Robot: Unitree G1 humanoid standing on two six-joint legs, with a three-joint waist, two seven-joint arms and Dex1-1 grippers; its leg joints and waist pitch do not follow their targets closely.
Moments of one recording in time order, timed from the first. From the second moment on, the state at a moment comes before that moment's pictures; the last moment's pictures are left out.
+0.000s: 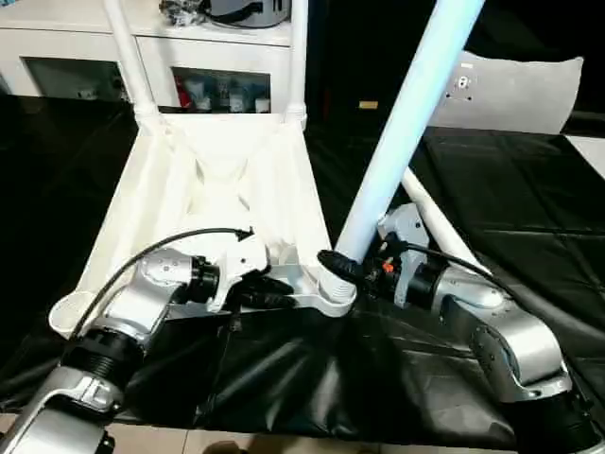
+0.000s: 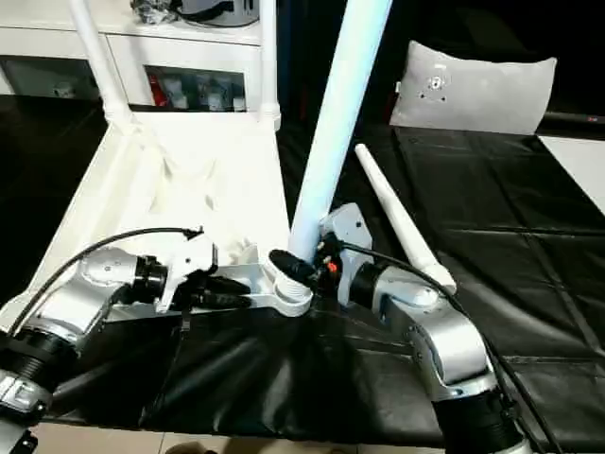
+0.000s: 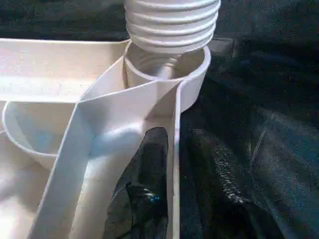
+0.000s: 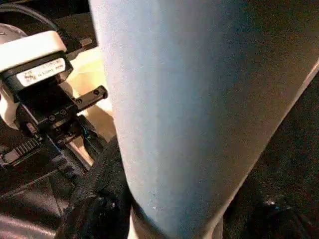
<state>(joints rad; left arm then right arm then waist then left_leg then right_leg) -0.52 0.46 -0.32 0.50 -0.11 0.07 -1.24 -0.27 -0.31 0.16 -0.13 0.34 0.56 0.64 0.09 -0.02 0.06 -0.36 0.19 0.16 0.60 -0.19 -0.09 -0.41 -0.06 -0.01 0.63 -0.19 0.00</state>
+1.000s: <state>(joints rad) -0.52 0.48 -0.36 0.47 -0.02 -0.01 -1.24 -0.36 -0.34 0.24 -0.03 0.29 0.56 0.71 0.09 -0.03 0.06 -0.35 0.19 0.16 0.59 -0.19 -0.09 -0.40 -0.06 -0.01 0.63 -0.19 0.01</state>
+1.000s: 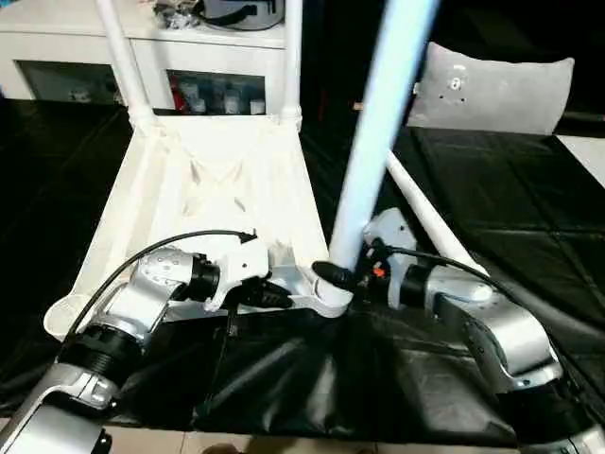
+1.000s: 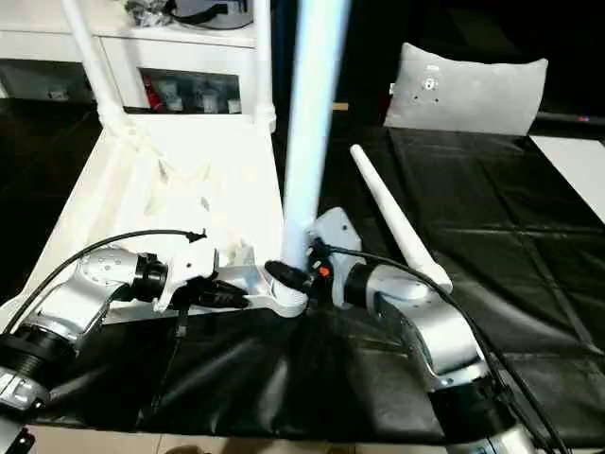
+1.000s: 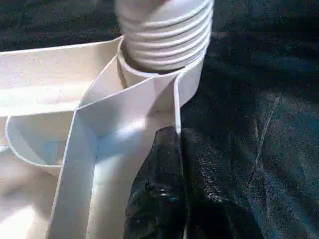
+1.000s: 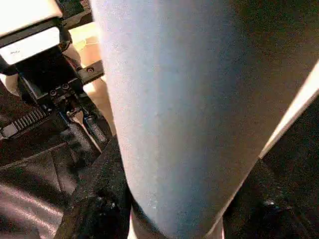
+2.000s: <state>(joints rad) -0.52 0.46 -0.36 0.48 0.00 -0.02 -1.23 -0.24 -0.34 0.22 -0.01 0.26 0.38 0.74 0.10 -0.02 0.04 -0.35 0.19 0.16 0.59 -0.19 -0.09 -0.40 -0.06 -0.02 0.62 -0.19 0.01</state>
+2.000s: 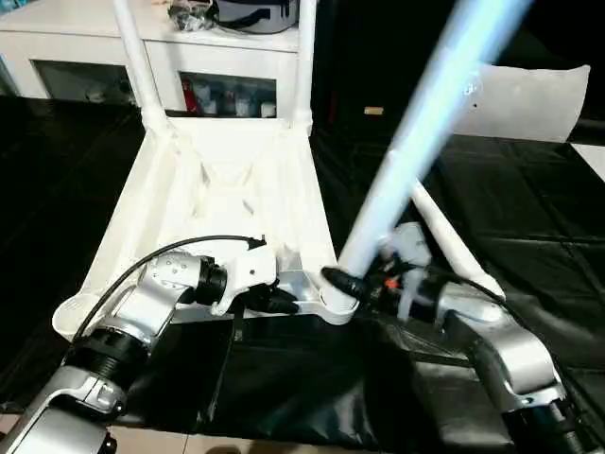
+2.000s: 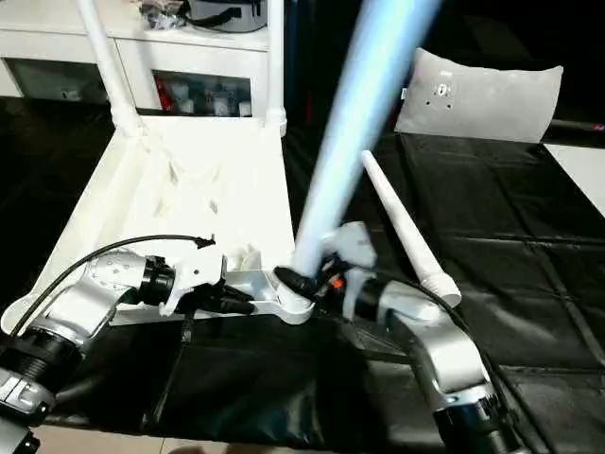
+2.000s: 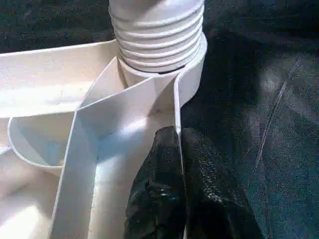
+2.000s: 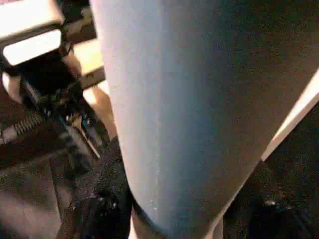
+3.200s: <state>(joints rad) -0.52 0.49 -0.33 0.50 0.00 -0.02 -1.25 -0.38 -0.32 0.28 0.21 0.22 0.27 0.92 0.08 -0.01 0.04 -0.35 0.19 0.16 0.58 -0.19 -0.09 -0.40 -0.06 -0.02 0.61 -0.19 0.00</state>
